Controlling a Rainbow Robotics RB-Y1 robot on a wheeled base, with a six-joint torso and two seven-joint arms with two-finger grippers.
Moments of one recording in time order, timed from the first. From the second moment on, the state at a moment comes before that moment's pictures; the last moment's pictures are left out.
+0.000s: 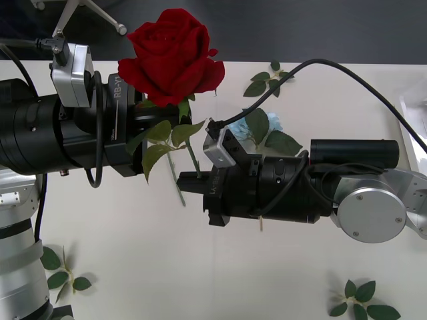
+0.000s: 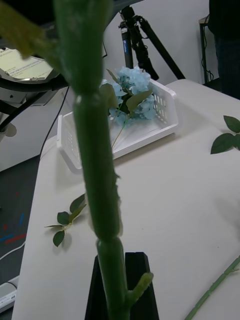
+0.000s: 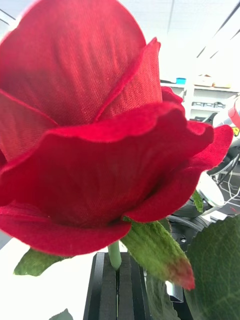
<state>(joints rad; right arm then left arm) -0.62 -0.93 0.99 -2.10 -1.53 0.24 2.13 -0.29 0.07 0.30 -2.05 1.76 1.58 -2.64</state>
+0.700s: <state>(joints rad) -0.62 -0.93 0.99 -2.10 -1.54 0.21 2.13 -0.29 0.07 0.30 -2.05 1.76 1.58 -2.64</state>
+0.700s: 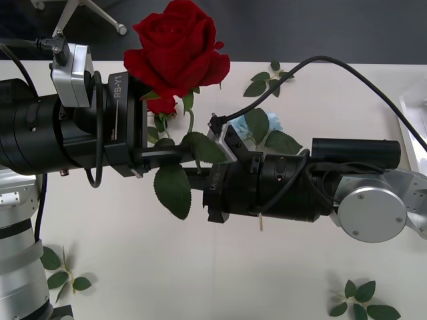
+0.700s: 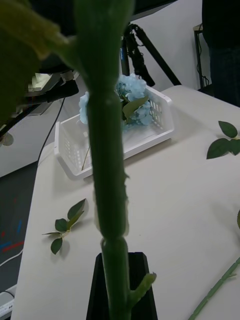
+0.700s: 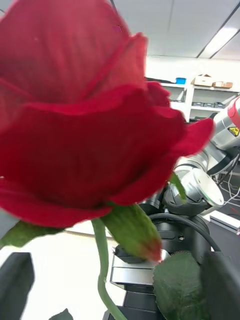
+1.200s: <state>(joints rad) -0.62 -1.22 0.54 -2.13 -1.94 0.69 2.13 -0.29 0.07 0.30 -2.05 1.76 1.58 -2.64</state>
